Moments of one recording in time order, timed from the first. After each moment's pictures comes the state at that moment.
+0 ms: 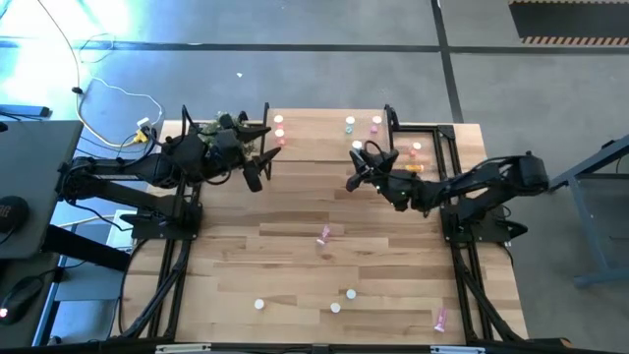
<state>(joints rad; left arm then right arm) 0.14 0.95 0.95 0.02 -0.46 0.06 -0.05 1.44 0.54 0.88 0.82 0.16</state>
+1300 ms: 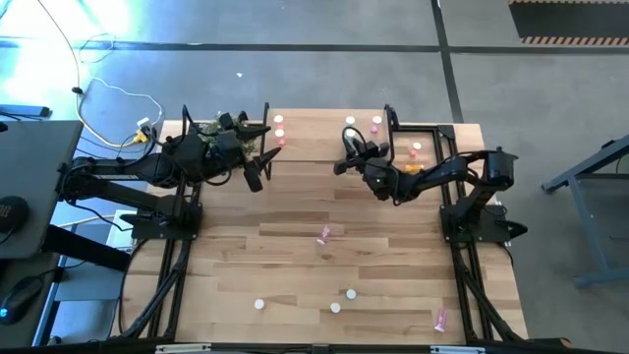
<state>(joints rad) 0.15 0.96 0.95 0.02 -0.46 0.11 -0.20 1.71 0.67 0.92 0.86 0.22</state>
